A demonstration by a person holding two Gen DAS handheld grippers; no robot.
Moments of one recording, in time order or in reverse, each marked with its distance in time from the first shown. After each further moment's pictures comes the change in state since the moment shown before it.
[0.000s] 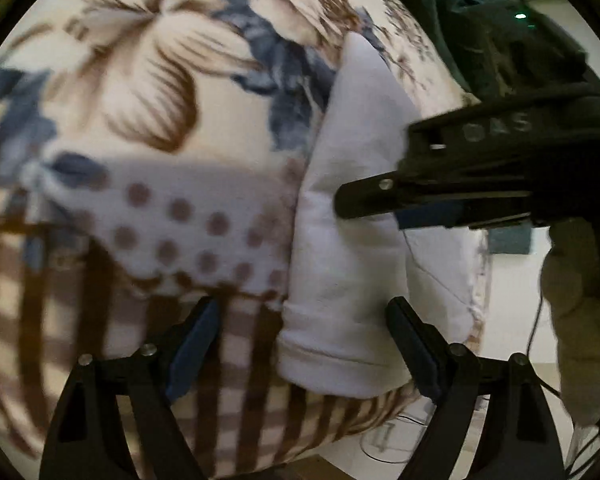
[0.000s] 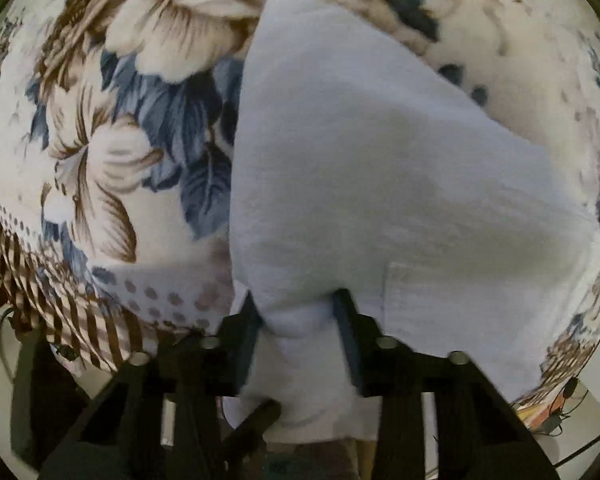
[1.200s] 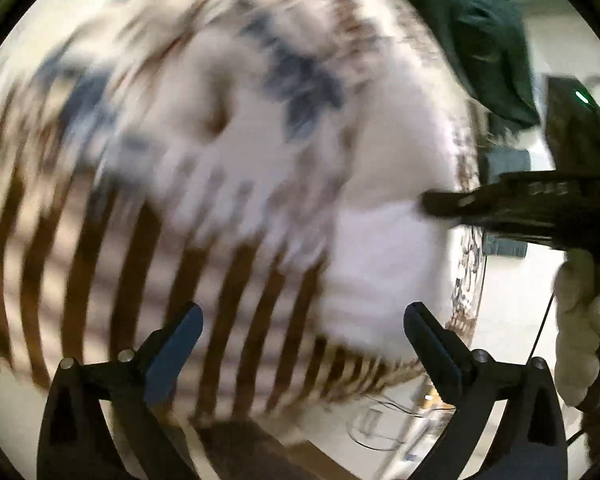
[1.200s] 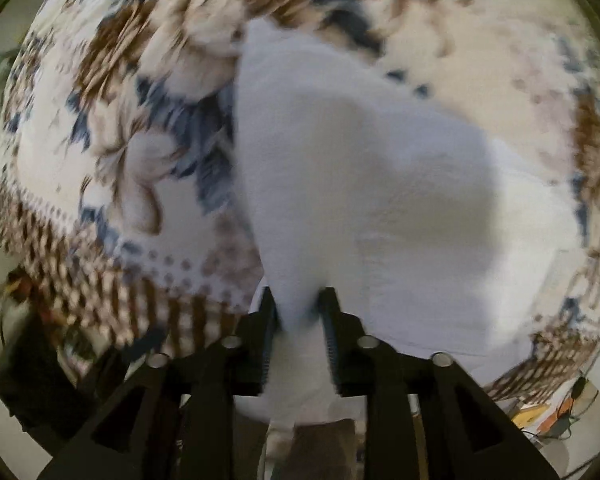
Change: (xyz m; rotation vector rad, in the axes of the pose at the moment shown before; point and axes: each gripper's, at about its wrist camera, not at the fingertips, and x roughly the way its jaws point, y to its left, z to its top) left arm -0.065 -0.011 -0.006 -0.009 0.007 0.061; right arm -0.038 -0.028 -0.040 -0.007 -0.010 0.111
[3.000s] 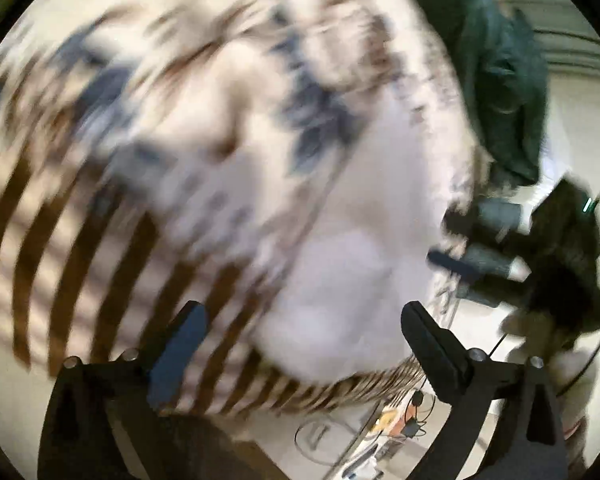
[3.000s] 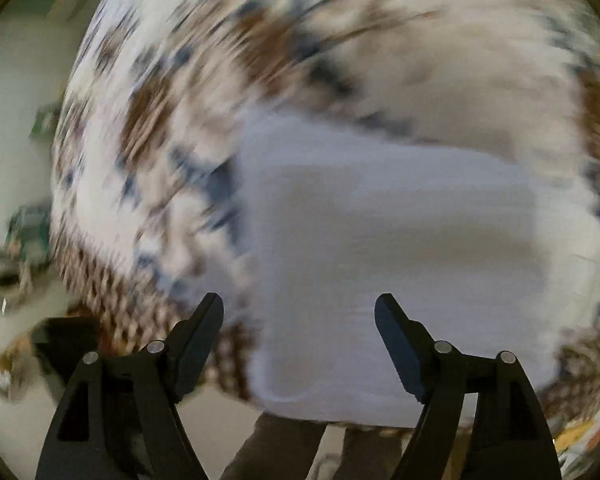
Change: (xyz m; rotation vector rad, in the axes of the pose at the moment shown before) left arm -0.025 0.039 -0.018 -0.234 -0.021 -0.088; right arm -0.048 -0.076 -0.014 0.130 -0.233 0.212
